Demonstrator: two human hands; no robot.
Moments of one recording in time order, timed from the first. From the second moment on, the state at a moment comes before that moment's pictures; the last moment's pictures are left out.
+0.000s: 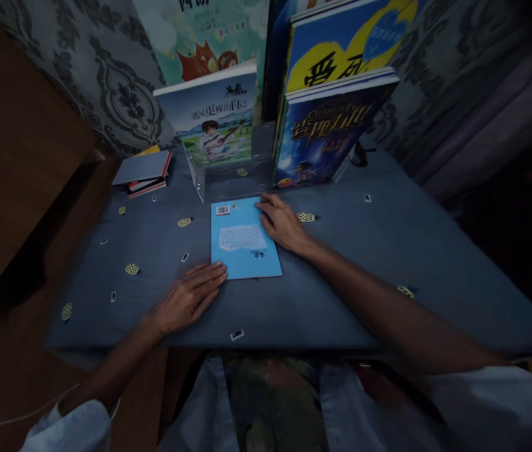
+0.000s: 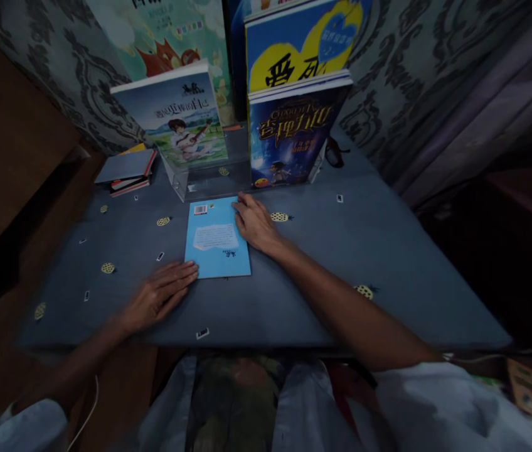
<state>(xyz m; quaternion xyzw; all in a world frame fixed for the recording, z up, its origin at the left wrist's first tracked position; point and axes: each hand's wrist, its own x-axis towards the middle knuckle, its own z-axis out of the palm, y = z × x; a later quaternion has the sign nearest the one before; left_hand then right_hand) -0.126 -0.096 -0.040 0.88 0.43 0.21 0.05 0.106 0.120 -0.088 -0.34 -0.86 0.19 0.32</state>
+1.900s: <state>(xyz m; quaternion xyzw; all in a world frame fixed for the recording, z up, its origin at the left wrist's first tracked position) -0.082 0.047 -0.042 0.80 0.60 0.01 0.06 0.106 0.116 -0.085 -0.35 -0.88 0.14 0.30</state>
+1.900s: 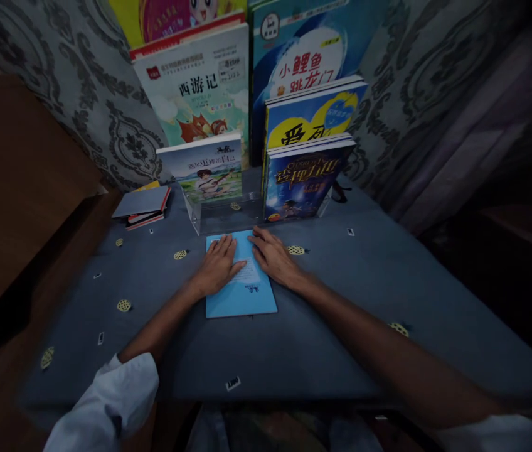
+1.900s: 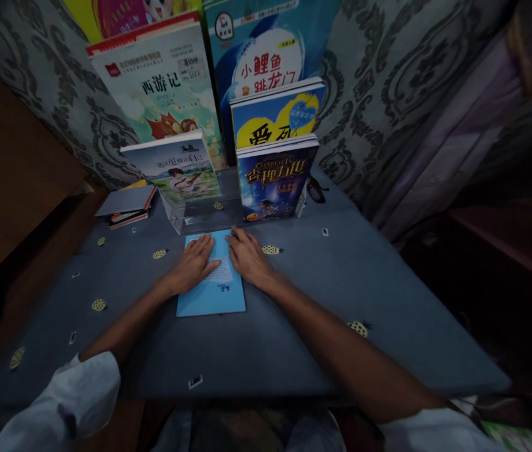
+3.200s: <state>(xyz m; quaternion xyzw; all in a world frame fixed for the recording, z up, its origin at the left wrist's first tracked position) -0.087 0.037 -0.068 0.72 0.69 0.11 -0.01 0.092 0.110 -0.081 -0.39 -0.90 0.09 0.19</state>
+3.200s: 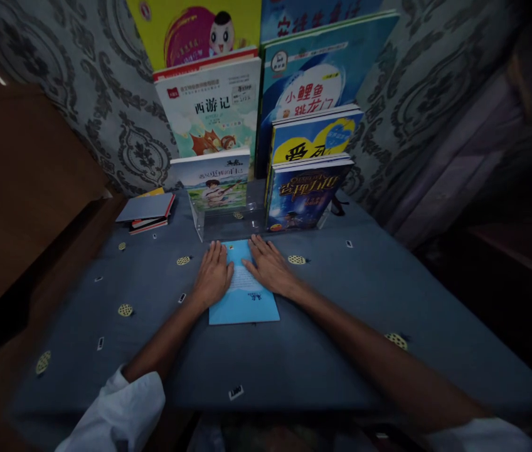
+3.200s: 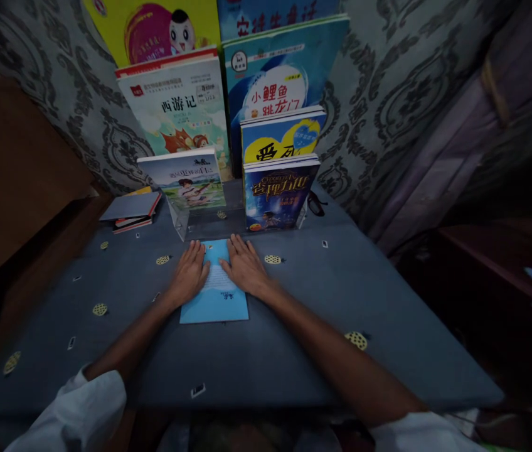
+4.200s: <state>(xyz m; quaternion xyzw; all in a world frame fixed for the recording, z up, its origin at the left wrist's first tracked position) -0.118 -0.007 -0.032 0.87 0.47 0.01 0.12 0.134 0.073 -0.069 -0.20 -0.96 0.14 0.13</state>
